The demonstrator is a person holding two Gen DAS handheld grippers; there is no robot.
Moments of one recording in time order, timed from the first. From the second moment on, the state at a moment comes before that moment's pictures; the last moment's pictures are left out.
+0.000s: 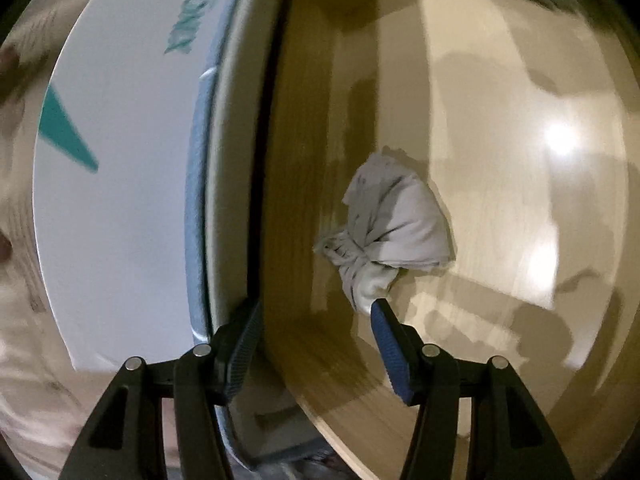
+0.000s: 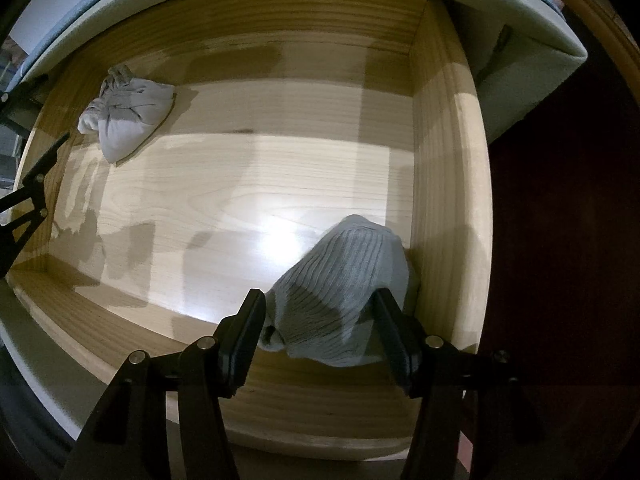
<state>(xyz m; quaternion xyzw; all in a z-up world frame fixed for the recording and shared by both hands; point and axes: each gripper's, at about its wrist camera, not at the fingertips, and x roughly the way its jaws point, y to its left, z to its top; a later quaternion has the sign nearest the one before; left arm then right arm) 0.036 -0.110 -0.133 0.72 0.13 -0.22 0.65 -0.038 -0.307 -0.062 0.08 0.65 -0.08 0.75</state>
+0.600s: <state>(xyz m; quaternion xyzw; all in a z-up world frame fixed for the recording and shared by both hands) 0.037 -0.092 -0.191 0.77 0.07 -0.25 0.59 -0.040 -0.306 -0.066 0.07 0.65 -0.08 0.76</state>
